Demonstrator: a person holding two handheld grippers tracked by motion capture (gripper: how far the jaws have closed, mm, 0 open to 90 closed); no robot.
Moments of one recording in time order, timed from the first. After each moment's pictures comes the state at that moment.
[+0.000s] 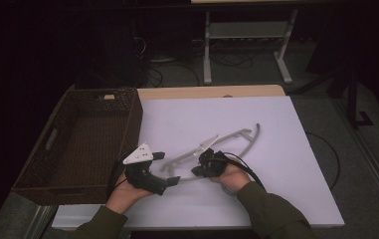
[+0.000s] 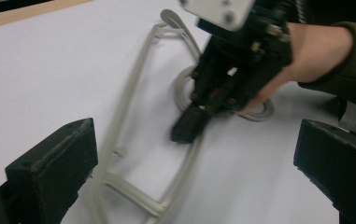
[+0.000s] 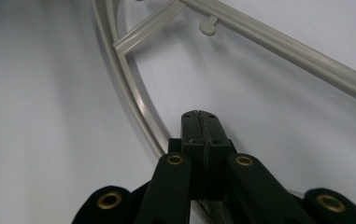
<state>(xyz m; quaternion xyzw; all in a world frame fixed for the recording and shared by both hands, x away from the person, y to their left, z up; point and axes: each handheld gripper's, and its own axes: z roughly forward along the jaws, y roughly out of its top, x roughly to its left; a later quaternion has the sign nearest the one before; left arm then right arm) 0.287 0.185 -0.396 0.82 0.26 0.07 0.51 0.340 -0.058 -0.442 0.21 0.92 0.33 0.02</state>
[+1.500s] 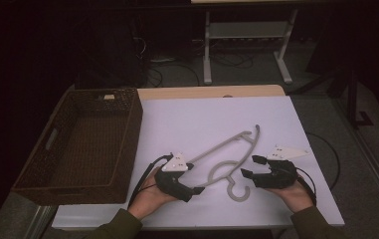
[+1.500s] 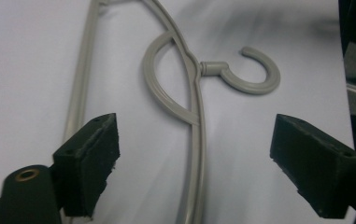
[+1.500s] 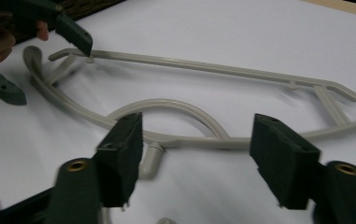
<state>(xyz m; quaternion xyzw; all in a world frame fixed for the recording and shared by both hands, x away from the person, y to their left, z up) 0.288 0.114 -0.428 0.87 0.18 0.05 0.44 0.276 -0.213 -0.409 0.36 0.80 0.45 0.14</state>
